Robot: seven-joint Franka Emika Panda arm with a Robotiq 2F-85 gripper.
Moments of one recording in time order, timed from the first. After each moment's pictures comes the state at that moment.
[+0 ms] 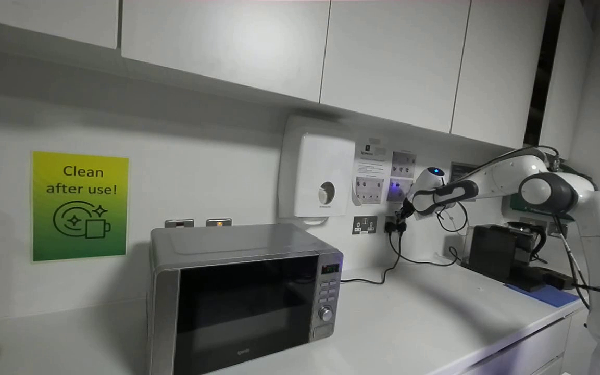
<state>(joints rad) -0.08 0.34 -0.07 -1.65 -0.19 2.68 0.00</state>
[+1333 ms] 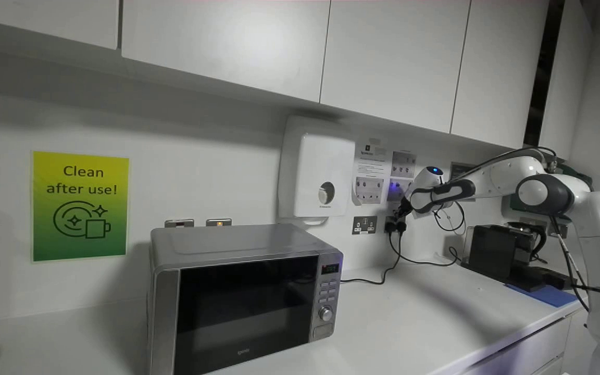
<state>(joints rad) -0.08 0.37 -0.07 -1.61 -0.15 2.68 -0.04</state>
